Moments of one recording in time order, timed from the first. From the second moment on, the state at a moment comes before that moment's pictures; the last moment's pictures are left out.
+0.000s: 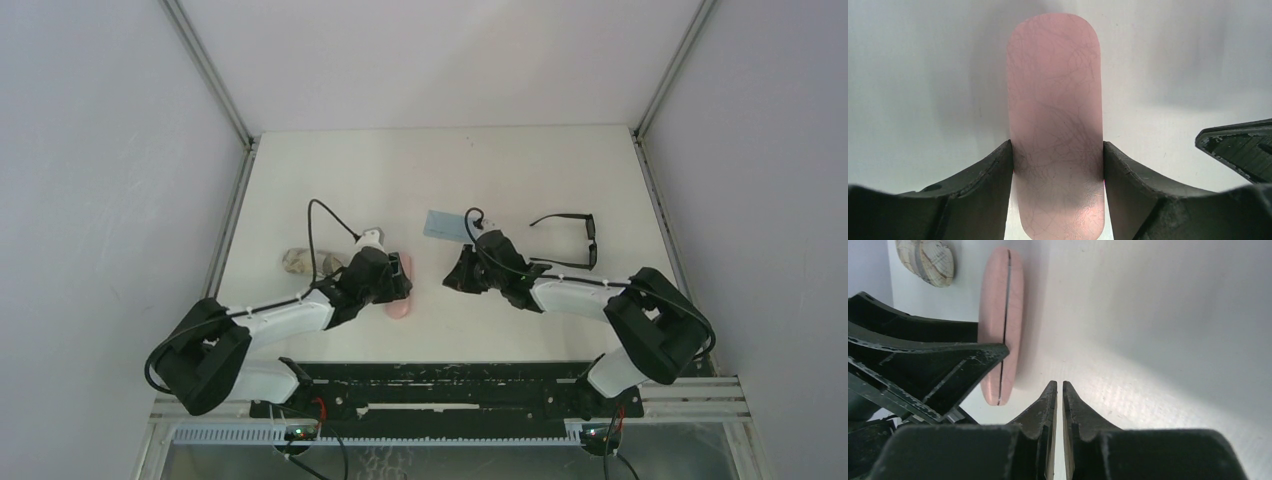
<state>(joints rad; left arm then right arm) -0.71 1.32 0.52 0.03 -0.20 -0.75 0.73 1.52 0.67 0.17 -0.13 0.82</state>
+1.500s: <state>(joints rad) -0.72 1.42 0.70 -0.23 -0.19 -0.49 0.73 1.28 0.61 -0.04 -0.03 0.74</state>
